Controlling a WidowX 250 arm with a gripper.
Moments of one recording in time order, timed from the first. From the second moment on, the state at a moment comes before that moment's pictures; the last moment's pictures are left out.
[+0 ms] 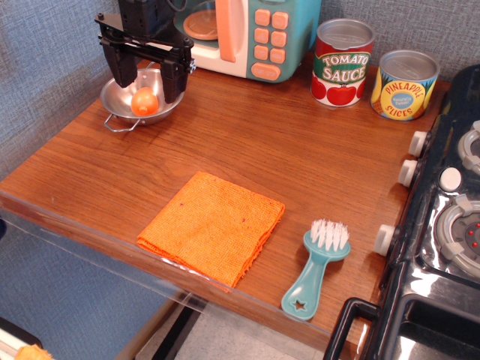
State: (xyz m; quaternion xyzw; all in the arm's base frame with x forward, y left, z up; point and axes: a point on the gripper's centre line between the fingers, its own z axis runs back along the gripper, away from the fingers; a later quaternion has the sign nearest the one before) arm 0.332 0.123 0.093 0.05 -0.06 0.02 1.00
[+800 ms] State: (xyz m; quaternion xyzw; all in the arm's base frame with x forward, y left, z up) arm 0.283 0.078 0.086 0.03 -0.06 -0.05 1.00
